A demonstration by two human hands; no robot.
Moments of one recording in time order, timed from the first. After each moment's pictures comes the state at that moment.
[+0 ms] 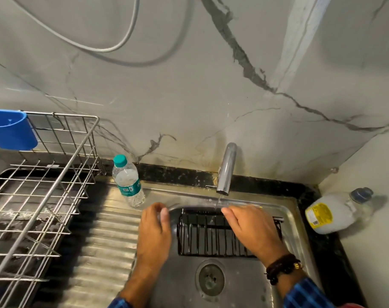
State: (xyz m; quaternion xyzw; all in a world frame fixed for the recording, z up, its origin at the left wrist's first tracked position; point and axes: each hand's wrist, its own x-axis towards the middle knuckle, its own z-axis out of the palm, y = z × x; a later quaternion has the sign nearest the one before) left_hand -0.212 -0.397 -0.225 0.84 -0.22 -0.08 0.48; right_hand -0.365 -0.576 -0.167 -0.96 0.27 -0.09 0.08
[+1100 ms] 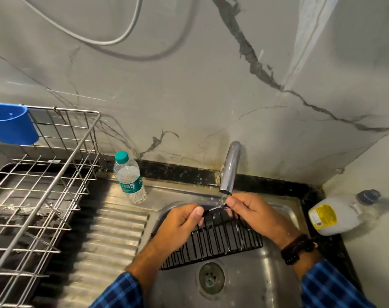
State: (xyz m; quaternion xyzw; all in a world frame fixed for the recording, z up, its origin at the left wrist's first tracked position) left_hand -0.209 -0.429 -0.202 0.68 -0.46 -0.24 0.52; right_hand -0.357 -0.599 -0.142 -0.85 0.20 -0.06 0.48
